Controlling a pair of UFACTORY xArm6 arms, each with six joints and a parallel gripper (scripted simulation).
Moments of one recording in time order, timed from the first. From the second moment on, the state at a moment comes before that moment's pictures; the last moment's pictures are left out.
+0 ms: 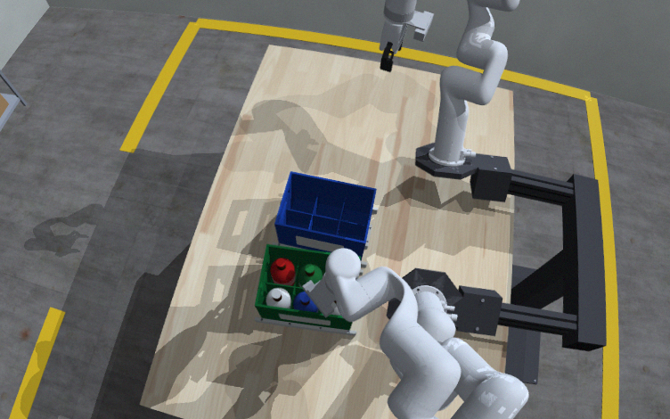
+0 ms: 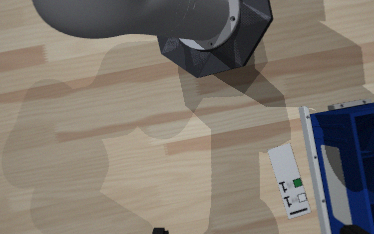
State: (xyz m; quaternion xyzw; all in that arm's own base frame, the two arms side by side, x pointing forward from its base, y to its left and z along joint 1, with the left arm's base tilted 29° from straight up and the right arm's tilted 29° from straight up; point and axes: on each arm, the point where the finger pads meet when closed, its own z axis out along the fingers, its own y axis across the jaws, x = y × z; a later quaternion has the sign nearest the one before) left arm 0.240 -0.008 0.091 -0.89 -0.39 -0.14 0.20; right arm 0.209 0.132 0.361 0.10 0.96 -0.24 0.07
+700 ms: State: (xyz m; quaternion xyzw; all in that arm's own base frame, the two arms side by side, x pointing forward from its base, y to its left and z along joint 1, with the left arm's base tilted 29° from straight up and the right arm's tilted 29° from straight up) left arm 0.237 -0.022 0.117 -0.89 -0.39 -0.14 0.20; right arm 0.209 0.132 0.361 0.10 0.96 -0.24 0.07
